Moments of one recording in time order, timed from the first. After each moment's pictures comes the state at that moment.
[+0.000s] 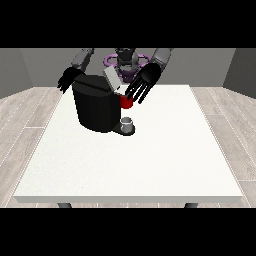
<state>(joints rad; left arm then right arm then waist) -1.17 0.47 0.06 -0.61 -0.75 -0.19 -0.17 -0.33 -0.04 -0.06 -1.37 -0.03 -0.18 -0.06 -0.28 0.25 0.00</state>
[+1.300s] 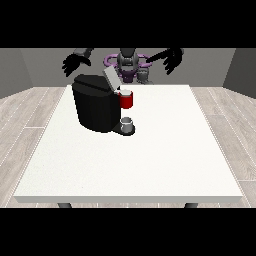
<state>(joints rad) -0.85 0.20 0.30 -0.65 -0.43 -0.22 -0.23 -0.11 -0.09 -0.10 -1.35 -0.07 -0.12 -0.10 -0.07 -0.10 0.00</state>
